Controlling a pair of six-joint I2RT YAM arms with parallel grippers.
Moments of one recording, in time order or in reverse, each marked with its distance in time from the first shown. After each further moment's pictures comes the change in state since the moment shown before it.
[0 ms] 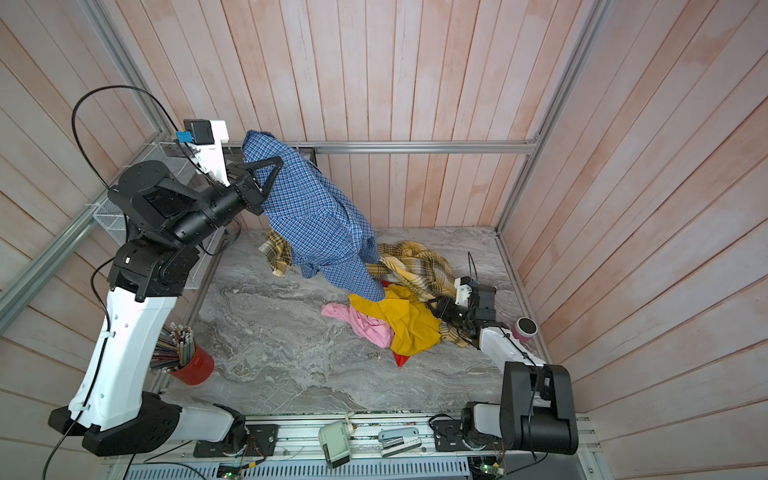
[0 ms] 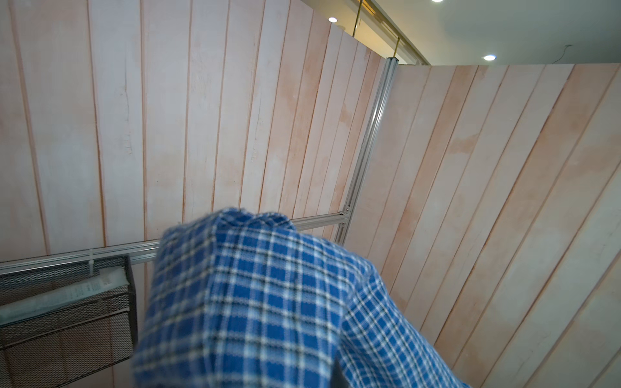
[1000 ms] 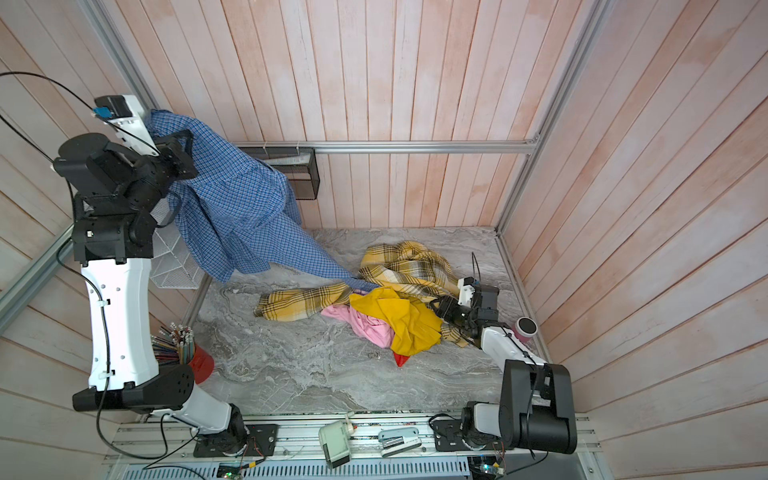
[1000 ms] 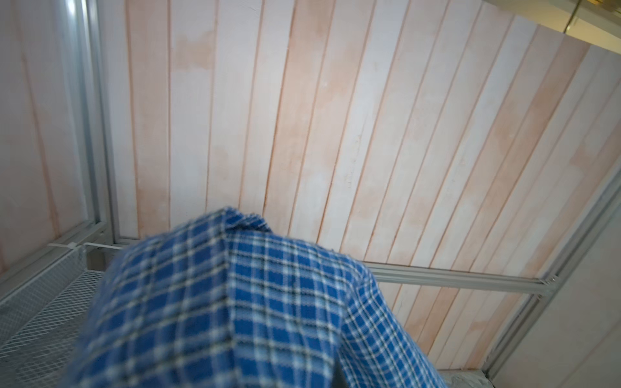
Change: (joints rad) left arm 0.490 0.212 0.293 -0.088 -0.069 -0.005; right arm -0.027 0.007 0.000 -0.003 0.000 0.000
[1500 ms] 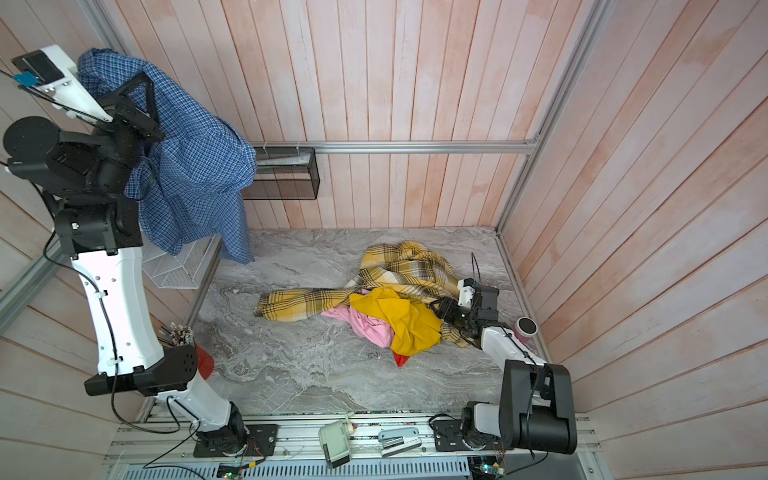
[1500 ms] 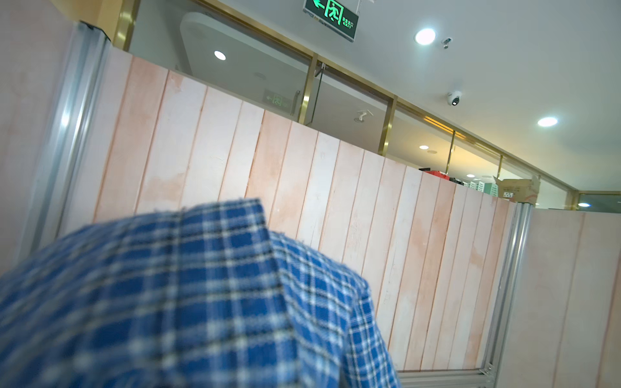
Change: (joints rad) left arm 0.033 0.114 0.169 0.287 0.137 -0.195; right arm -0.002 0.000 0.000 -0.023 0.000 -0.003
